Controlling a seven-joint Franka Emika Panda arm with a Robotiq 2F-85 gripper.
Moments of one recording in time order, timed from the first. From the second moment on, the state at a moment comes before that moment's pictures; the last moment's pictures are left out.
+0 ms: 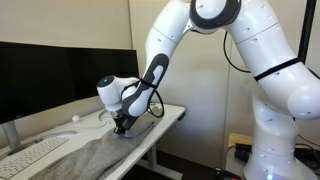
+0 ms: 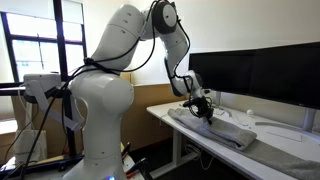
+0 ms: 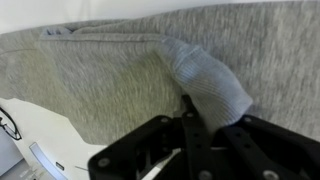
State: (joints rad) arm 0.31 0.47 -0.12 -2.01 -0.72 2.47 0.79
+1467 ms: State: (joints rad) arm 0.37 0.44 -0.01 -1.86 -0.71 2.47 0.89
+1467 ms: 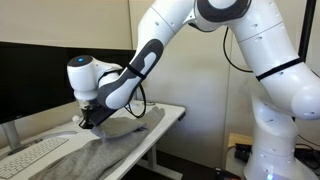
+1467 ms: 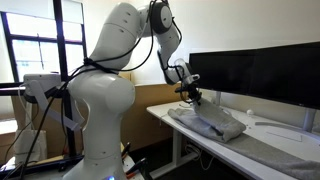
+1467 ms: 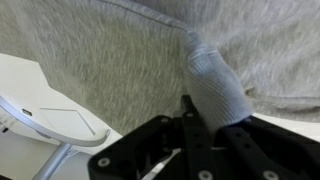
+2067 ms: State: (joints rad) arm 0.47 0.50 0.06 -1.76 -0.71 2.45 0.89
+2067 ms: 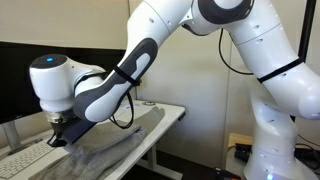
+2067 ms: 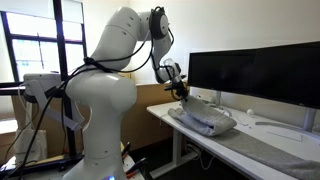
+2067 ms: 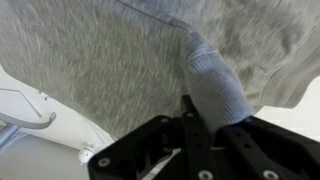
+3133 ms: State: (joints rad) arm 0.60 0.69 0.09 -1.55 -0.68 2.38 0.86
